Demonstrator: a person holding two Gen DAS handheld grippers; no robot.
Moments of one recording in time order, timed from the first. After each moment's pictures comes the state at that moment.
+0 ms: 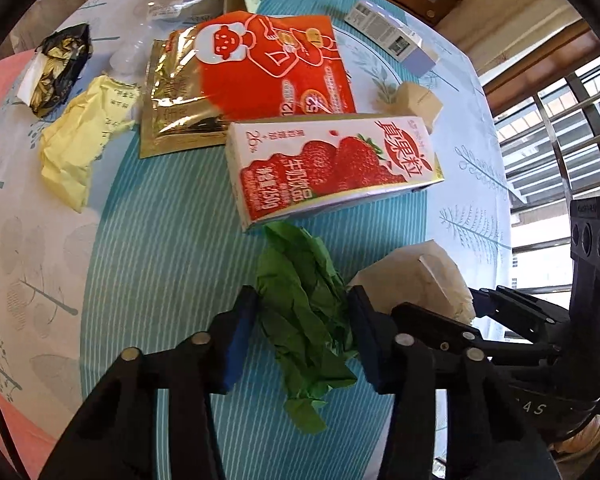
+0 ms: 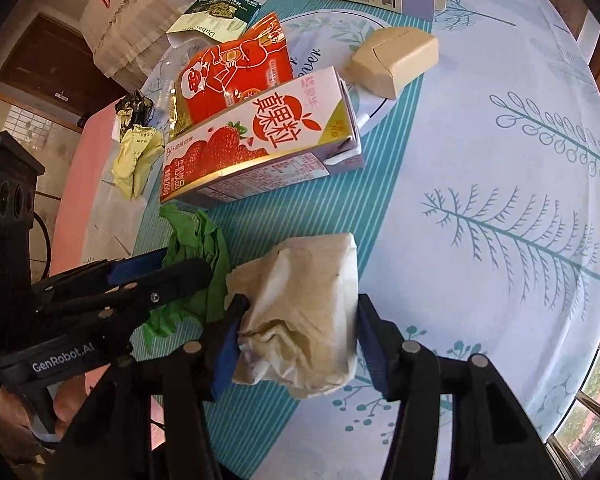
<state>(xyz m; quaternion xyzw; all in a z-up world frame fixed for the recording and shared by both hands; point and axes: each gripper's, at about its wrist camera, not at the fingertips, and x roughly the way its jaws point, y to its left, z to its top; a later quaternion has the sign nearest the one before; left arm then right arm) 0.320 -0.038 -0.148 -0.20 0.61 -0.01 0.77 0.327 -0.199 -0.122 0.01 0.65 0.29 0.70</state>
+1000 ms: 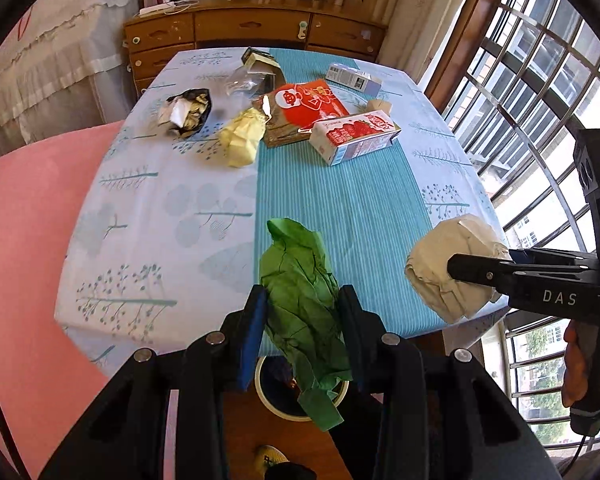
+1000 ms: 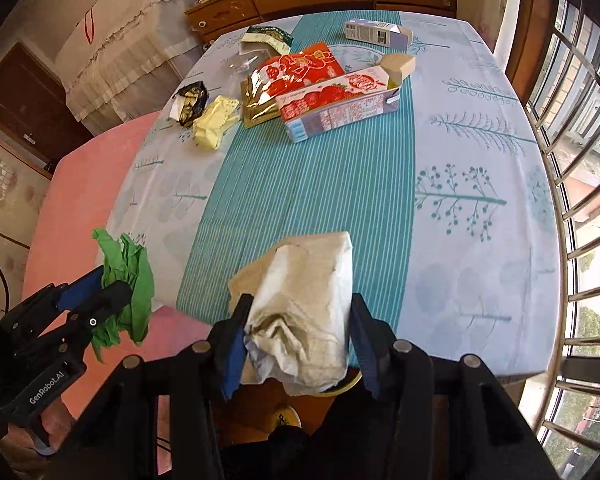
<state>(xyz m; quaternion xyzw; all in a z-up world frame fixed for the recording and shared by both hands) 0.094 0.054 -0.058 -0.08 0.49 -0.05 0.86 0.130 -0.141 -0.046 0.02 0.58 0.18 0.79</state>
